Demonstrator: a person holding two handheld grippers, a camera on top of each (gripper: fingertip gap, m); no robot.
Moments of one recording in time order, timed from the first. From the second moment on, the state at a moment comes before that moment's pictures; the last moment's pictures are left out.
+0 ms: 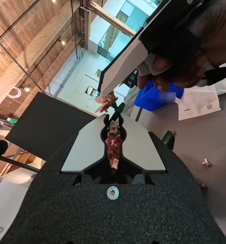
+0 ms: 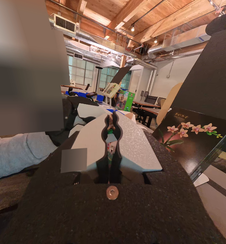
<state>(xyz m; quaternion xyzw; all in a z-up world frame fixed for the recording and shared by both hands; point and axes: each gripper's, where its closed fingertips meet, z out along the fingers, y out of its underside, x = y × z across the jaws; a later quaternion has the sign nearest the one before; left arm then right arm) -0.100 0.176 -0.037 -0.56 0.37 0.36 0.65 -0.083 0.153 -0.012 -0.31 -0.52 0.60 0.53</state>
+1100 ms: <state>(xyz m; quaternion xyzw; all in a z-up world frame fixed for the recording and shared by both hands) -0.107 0.171 -0.034 -0.56 0.34 0.35 0.66 -0.058 0.161 -0.034 -0.34 -0.56 0.53 0.54</state>
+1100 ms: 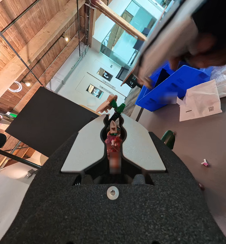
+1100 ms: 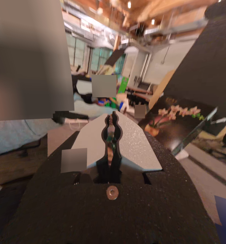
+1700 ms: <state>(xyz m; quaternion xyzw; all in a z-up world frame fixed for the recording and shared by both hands) -0.108 0.170 -0.033 -0.56 0.34 0.35 0.67 -0.041 0.233 -0.196 -0.63 -0.58 0.38 0.34</state>
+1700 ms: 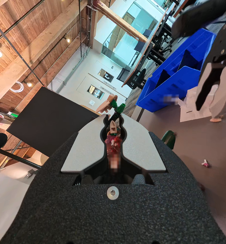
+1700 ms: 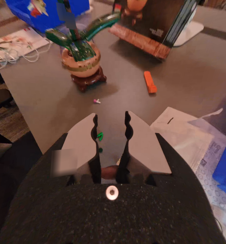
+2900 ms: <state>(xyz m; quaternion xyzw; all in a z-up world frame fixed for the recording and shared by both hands) -0.106 0.167 -0.035 -0.56 0.35 0.34 0.67 -0.103 0.161 -0.018 -0.14 -0.69 0.19 0.68</state>
